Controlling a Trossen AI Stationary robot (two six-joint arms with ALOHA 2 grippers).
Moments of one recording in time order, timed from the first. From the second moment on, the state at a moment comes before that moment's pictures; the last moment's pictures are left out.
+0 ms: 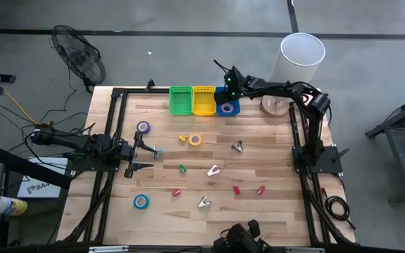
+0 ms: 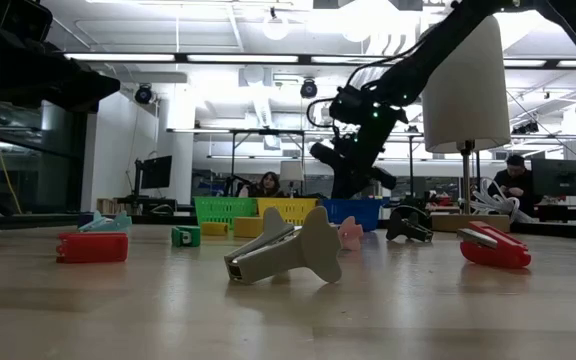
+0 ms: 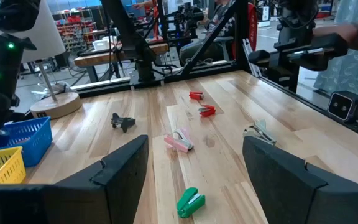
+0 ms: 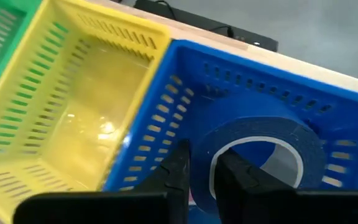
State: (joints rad) left arm -0.24 0.08 0.03 0.02 -0.09 0.13; right arm -0.69 1.94 1.29 -0.27 -0.01 0.49
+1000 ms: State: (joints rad) left arm -0.24 0.08 0.03 0.02 -0.09 0.13; right arm -0.69 1.94 1.29 -0.26 0.00 0.52
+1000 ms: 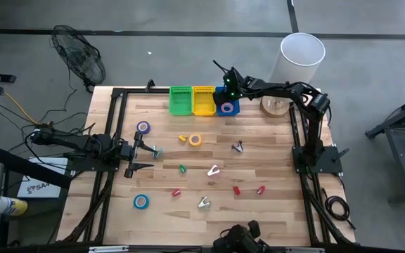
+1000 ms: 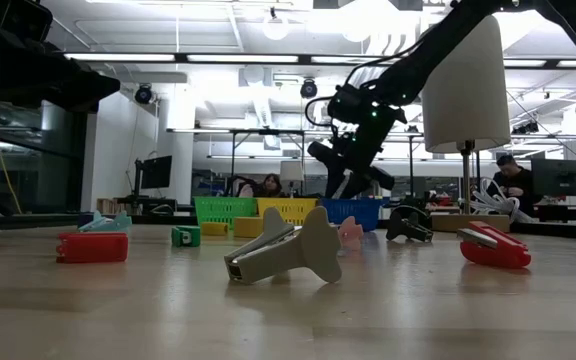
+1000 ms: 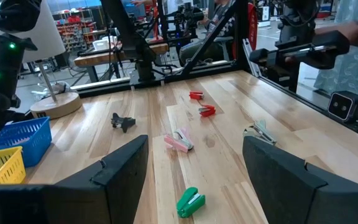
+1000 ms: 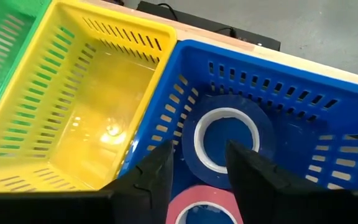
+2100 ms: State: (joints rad) left arm -0.24 0.08 0.03 0.02 -0.09 0.13; right arm -0.23 1.80 1.29 -0.18 0.07 -0.09
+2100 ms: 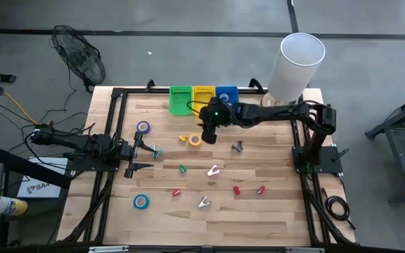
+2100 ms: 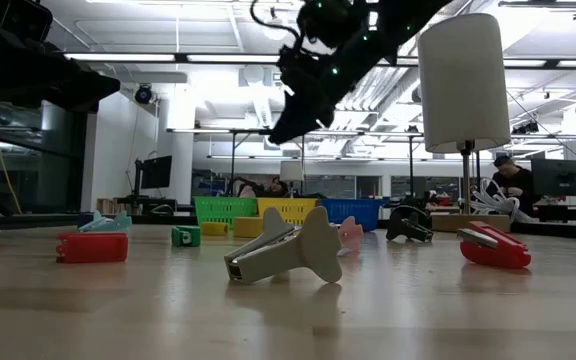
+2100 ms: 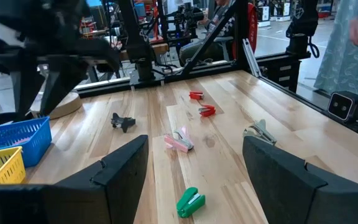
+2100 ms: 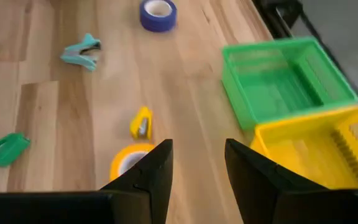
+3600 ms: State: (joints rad) left arm -0.24 0.08 0.03 0.00 -0.09 0.13; right arm -0.11 2.10 1.29 -0.03 0.08 -0.02
